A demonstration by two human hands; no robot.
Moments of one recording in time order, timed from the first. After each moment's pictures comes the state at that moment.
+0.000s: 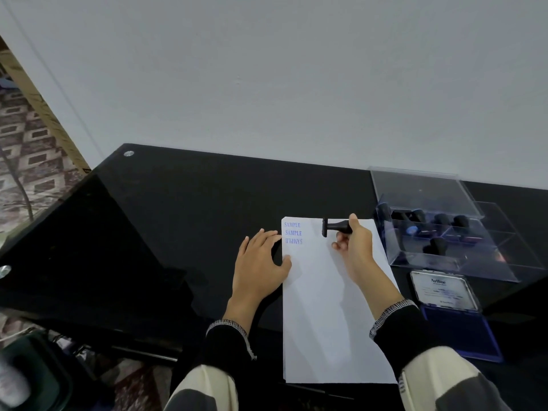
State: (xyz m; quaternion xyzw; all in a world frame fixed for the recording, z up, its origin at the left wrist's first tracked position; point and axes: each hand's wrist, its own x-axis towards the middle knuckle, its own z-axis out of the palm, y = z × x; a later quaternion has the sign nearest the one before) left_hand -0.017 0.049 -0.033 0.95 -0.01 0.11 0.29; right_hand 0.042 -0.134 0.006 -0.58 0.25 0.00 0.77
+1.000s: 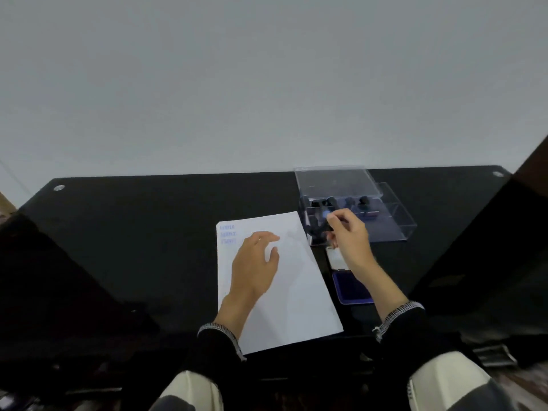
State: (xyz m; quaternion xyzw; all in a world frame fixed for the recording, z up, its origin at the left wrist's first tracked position) left_hand -0.052 -0.063 0.011 0.91 -0.10 0.12 0.39; right_hand -0.047 -0.260 0.051 -0.76 0.07 -0.13 0.63
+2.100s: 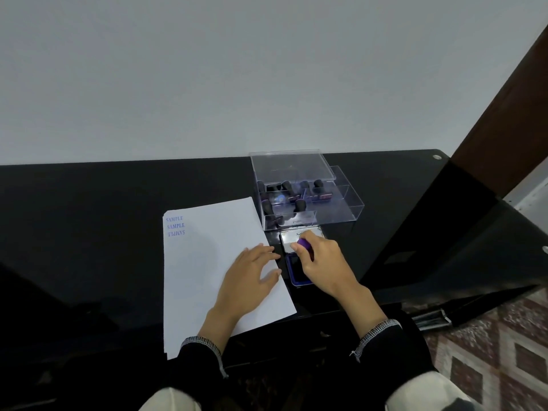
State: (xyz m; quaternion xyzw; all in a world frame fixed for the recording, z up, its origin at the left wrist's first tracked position) left_hand -0.080 -0.120 -0.033 0.91 -0.25 0.01 0.32; right_hand -0.107 -0.308 0.018 -0.95 -0.03 -0.11 0.29
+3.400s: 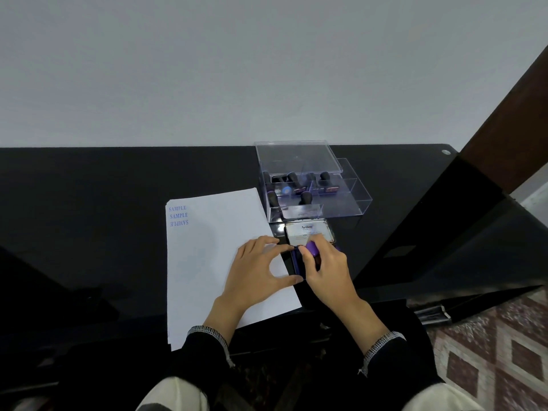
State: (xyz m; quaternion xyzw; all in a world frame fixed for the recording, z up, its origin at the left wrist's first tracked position) left_hand -0.080 -0.127 -0.029 0.93 -0.24 0.00 0.29; right_hand -0.124 -0.296 -0.014 -0.91 -0.03 -0.21 0.35
